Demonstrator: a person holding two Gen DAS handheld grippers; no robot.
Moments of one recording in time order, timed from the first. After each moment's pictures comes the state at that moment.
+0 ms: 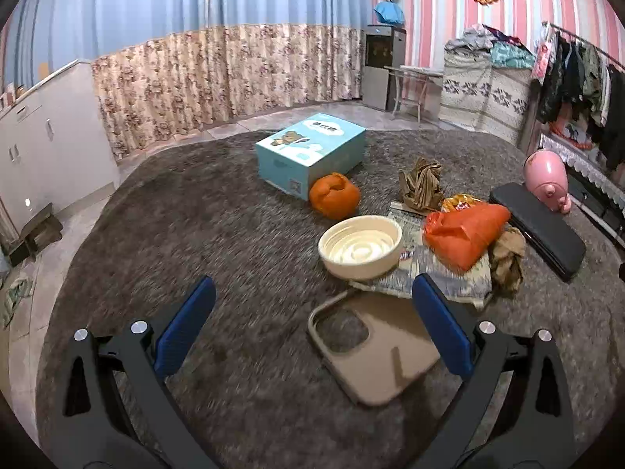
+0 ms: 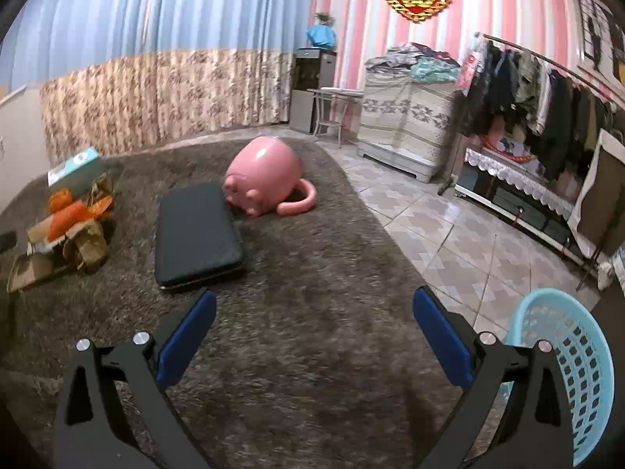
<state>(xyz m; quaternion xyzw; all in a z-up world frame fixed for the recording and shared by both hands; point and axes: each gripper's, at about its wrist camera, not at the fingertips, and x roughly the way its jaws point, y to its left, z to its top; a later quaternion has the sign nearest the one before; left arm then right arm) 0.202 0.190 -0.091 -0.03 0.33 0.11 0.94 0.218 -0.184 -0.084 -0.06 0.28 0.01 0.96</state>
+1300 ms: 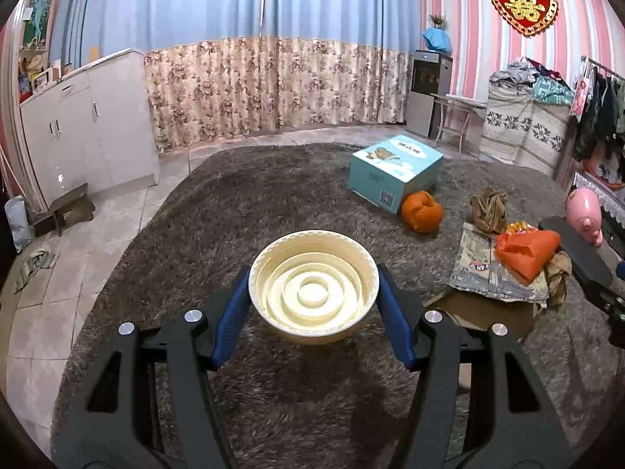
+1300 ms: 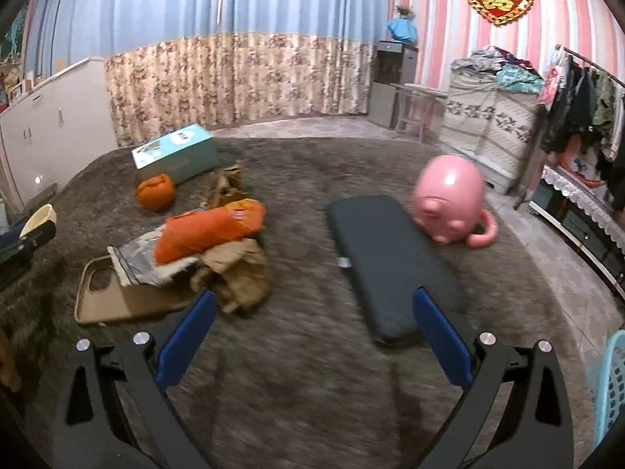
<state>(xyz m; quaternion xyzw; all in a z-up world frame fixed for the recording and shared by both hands) 0.155 0.238 -0.090 -0.06 0.28 0.20 0.94 0.235 -0.038 -0.085 -0.08 0.31 0.15 0.94</state>
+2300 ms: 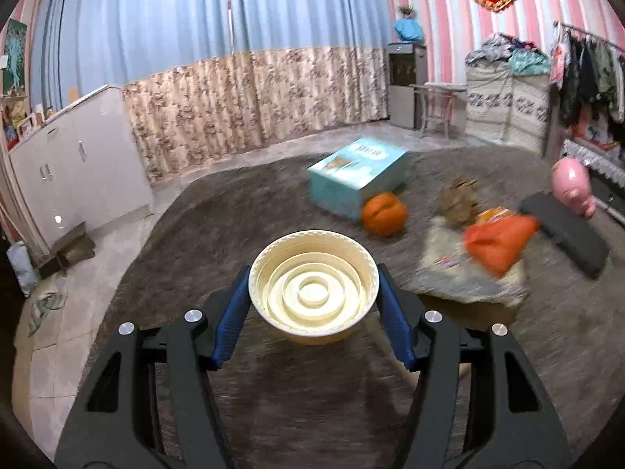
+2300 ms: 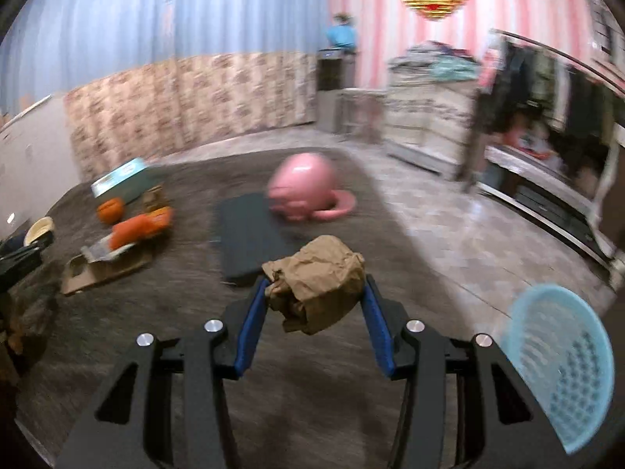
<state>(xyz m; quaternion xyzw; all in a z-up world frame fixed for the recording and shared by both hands) 0.170 0.190 -0.074 -0.01 0.28 0.17 0.95 0.168 -0.196 -0.043 -0.02 0.28 0.04 0.96</state>
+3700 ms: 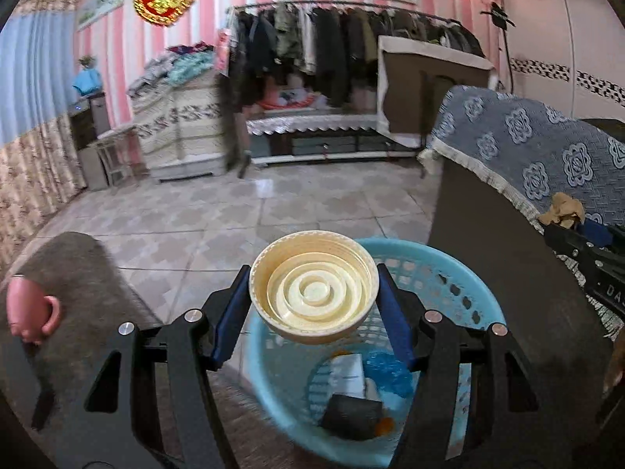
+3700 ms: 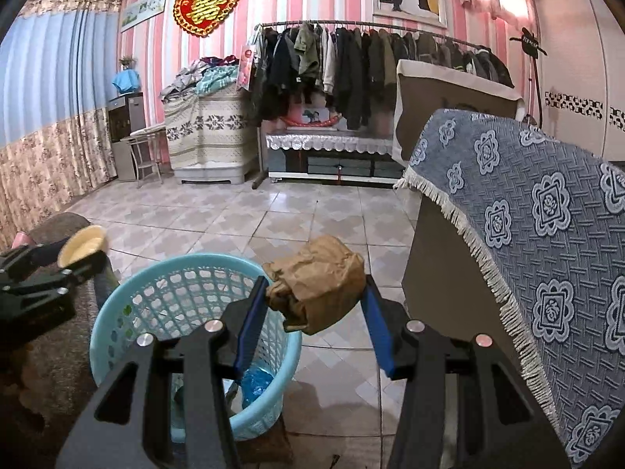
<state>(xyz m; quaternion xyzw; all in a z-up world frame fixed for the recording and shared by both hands) 0.189 -0.358 -0.062 0.12 0.25 -0.36 0.89 0.046 -0.537 -0.042 0.08 0.24 -0.29 0.92</state>
